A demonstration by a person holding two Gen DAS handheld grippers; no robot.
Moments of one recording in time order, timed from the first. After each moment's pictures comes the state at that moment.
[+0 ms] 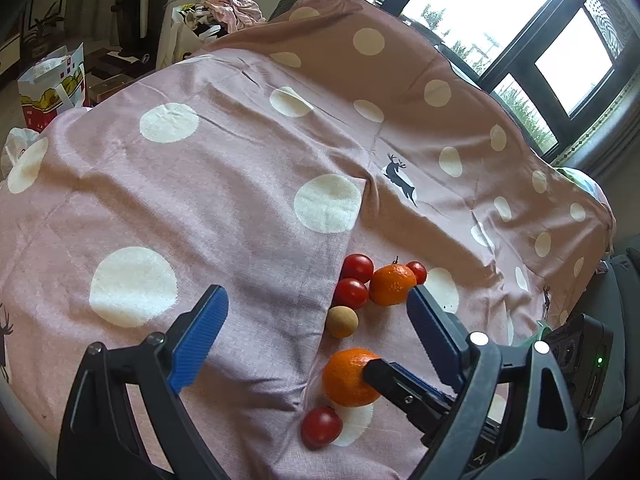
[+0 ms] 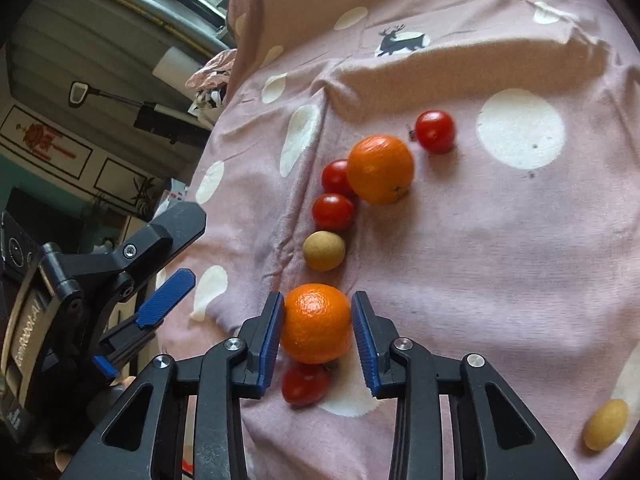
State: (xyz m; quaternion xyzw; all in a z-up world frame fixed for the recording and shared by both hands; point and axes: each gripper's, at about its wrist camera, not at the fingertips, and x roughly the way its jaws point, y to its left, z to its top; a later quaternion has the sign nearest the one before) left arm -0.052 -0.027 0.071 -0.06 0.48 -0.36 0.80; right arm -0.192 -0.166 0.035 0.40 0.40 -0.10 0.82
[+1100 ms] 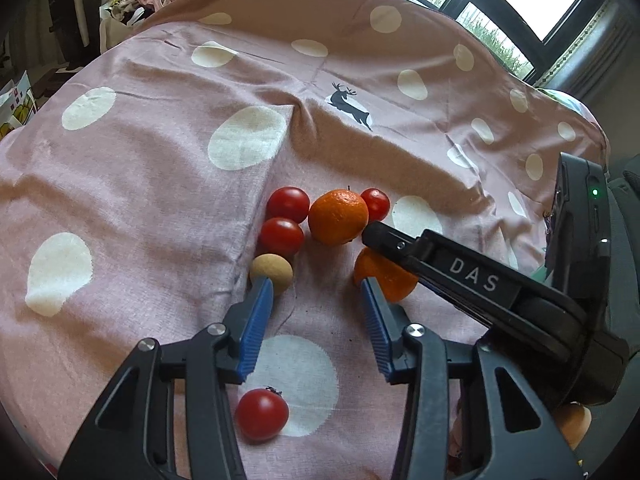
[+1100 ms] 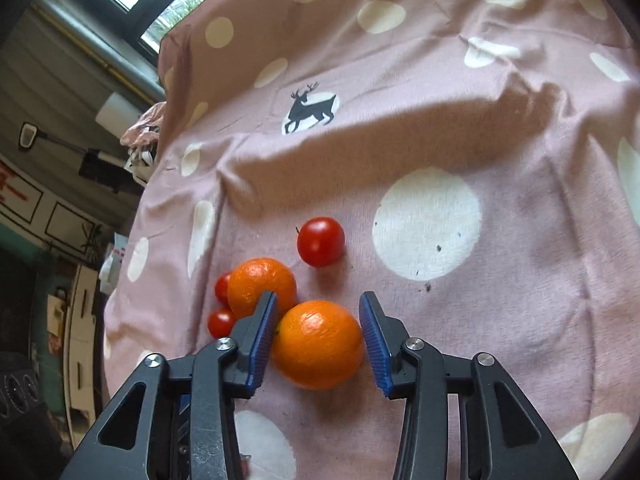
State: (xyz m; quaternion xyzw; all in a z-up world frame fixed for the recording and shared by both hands) left arm -0.089 -0.082 0.046 0.03 0.50 -0.41 0.76; right arm -0.182 -0.227 0.030 0.39 0.37 -0.22 0.81
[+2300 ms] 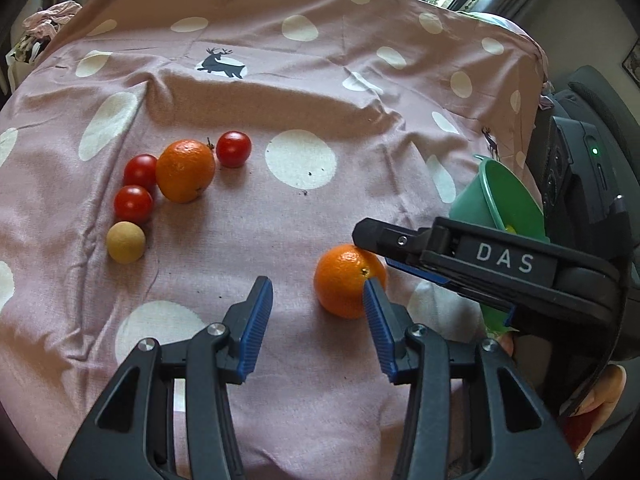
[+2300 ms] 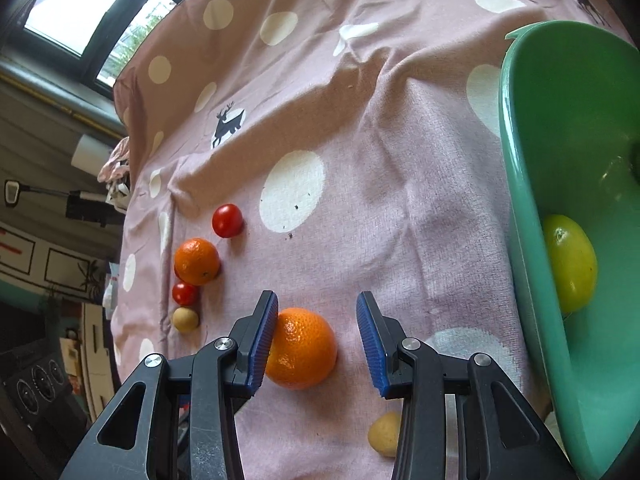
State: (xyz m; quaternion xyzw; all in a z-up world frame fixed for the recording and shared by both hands) left arm -0.159 -0.126 0.042 0.11 0.50 -0.53 0.68; right arm -0.277 -0.250 0.036 0.46 0.37 -0.26 0.76
